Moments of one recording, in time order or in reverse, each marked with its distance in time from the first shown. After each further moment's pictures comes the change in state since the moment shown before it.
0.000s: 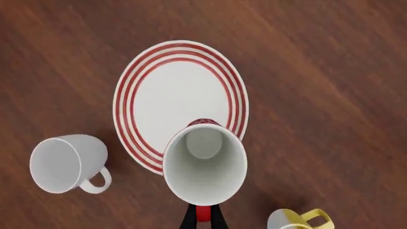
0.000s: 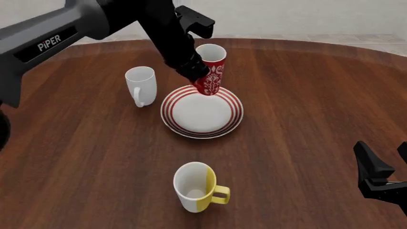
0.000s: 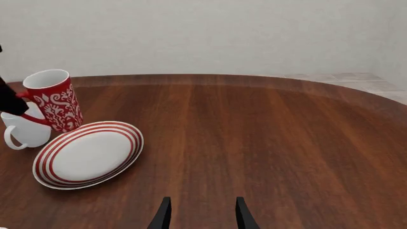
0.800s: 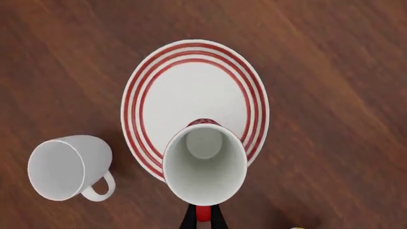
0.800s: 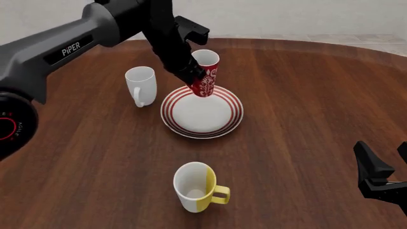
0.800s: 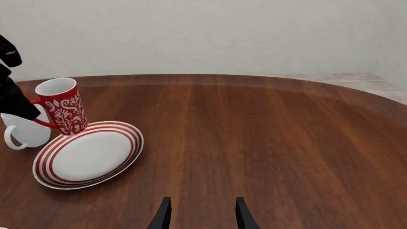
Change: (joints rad) left arm 0.050 0.086 -0.027 -0.045 -0.016; right arm 0.000 0.000 0.000 0.000 0.000
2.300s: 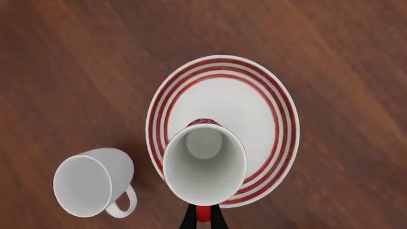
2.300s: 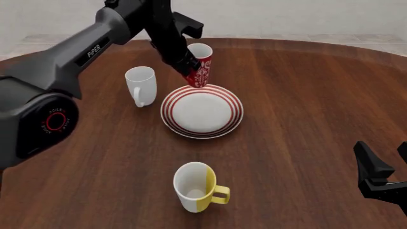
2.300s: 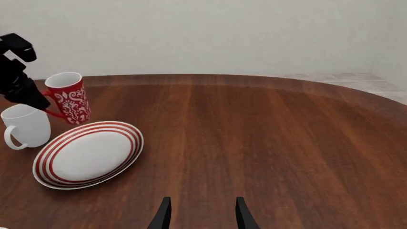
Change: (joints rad) left arm 0.069 0.187 -0.293 0.097 0.032; right arm 0.000 0.000 0.000 0.000 0.000
